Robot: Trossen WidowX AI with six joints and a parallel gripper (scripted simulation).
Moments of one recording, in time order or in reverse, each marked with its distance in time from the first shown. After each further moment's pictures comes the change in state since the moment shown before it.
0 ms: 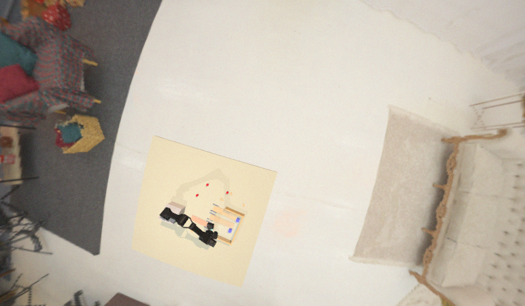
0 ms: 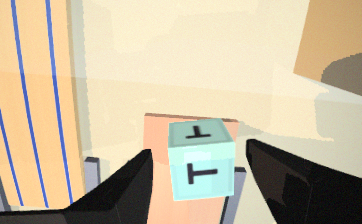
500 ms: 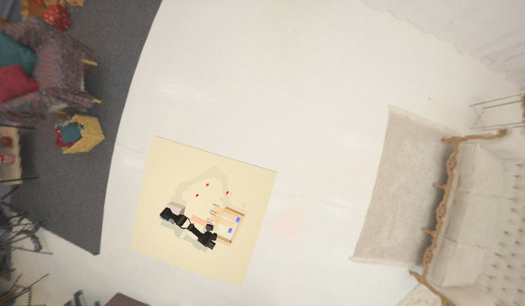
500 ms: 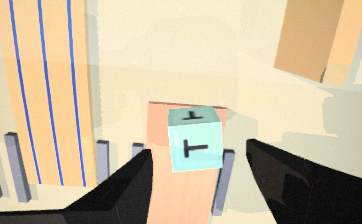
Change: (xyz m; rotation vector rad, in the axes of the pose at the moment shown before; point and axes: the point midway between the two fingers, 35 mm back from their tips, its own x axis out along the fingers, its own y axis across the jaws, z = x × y) arm -0.025 -0.001 0.000 0.000 0.000 -0.002
